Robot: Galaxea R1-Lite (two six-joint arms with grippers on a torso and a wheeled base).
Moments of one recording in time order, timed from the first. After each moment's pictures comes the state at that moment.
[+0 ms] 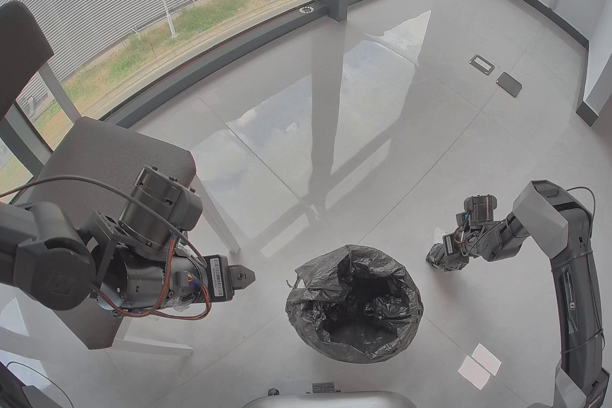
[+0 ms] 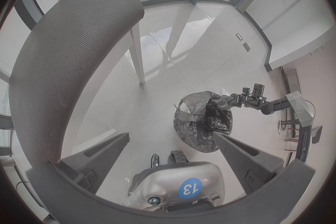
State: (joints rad) left arm -0.63 1.61 -0.86 0.13 0.18 -0.61; right arm 0.00 2.73 -1.48 -0.54 -0.08 -0.15
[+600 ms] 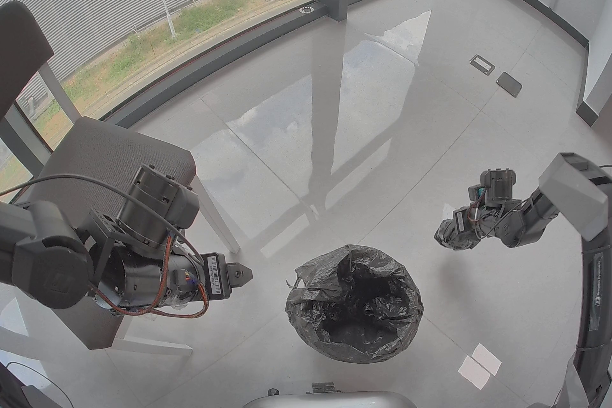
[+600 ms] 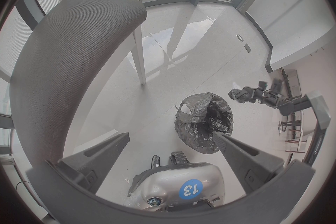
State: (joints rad) left arm -0.62 1.60 -0.86 0.13 0.18 -0.61; right arm 0.04 2.37 -1.16 -0.68 -0.05 -0.17
